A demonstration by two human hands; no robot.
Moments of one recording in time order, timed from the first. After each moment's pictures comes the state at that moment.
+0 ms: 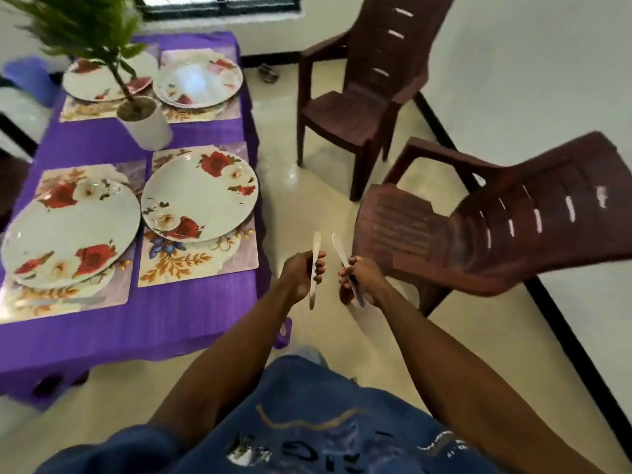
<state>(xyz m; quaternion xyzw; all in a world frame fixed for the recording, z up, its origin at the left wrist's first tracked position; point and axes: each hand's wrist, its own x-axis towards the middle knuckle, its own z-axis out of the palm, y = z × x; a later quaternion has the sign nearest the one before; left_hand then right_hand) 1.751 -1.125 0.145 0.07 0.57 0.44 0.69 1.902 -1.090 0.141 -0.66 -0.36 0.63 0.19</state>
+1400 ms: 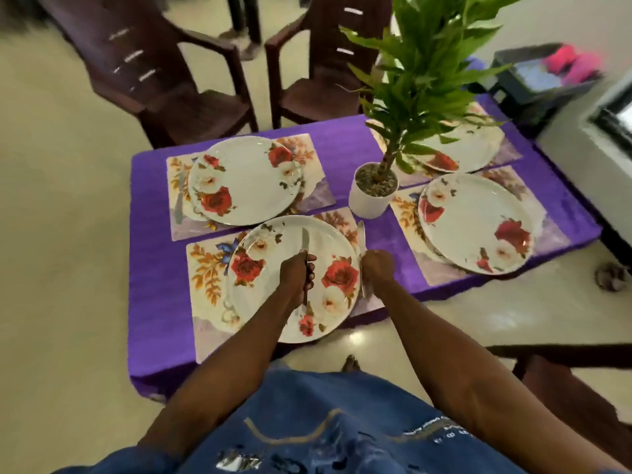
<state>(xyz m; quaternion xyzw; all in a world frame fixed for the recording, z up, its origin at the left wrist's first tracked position) 1.488 -0.891 0.136 -0.38 0.52 0.75 0.15 1.437 -0.713 0.136 -0.26 -0.81 0.48 -0.22</state>
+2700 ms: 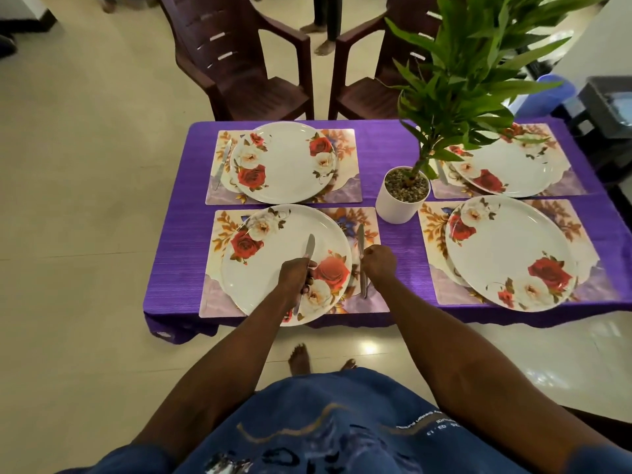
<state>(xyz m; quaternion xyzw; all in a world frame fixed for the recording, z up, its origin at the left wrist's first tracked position) 1.531 -0.880 0.130 -0.46 0.55 0.69 0.08 1.431 -0.719 0.123 -0.05 -0.93 0.32 -0.19</state>
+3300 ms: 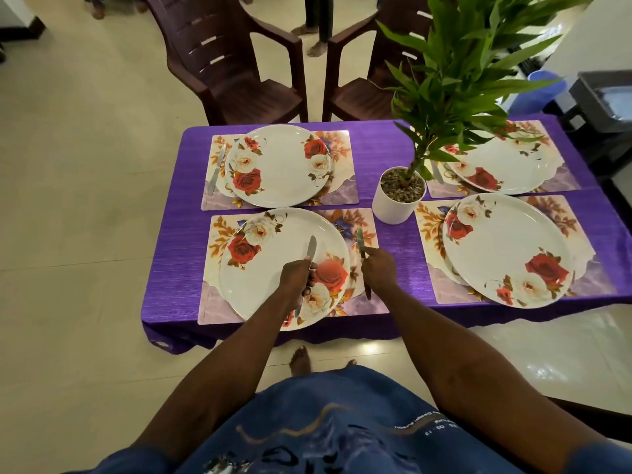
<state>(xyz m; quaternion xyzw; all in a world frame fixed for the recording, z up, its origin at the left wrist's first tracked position) 1.525 -0.878 0.135 -0.45 0.57 0.68 0.10 1.441 -0.711 0.129 -0.01 -0.92 0.33 -0.19</state>
